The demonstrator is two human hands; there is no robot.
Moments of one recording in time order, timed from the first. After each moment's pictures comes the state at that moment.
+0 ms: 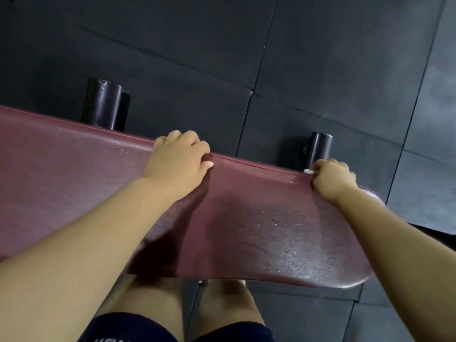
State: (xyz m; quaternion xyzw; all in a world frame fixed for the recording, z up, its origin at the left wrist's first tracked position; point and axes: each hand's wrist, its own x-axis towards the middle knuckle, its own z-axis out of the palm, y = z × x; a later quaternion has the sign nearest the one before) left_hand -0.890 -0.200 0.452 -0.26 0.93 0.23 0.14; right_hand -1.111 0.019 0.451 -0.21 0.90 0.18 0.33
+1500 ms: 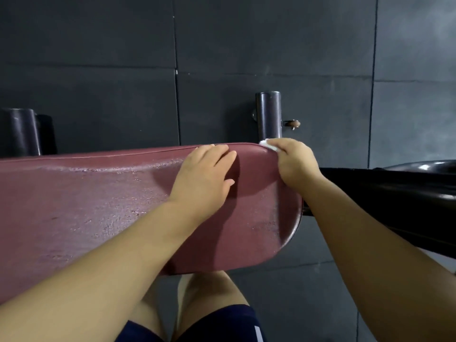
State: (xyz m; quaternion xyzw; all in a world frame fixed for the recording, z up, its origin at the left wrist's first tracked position) left_hand -1.061 0.069 0.448 -0.10 0.96 0.25 0.09; right_hand -1.199 0.216 0.454 -0.08 0.91 -0.20 0.37
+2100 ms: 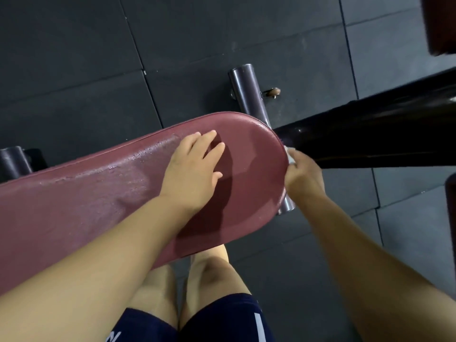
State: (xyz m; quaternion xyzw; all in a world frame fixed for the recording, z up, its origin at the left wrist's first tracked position) left_hand -1.046 0.094 0.449 -0.01 0.97 0.20 0.12; right_hand -1.111 0.308 0.447 0.16 0.90 -0.27 0.30
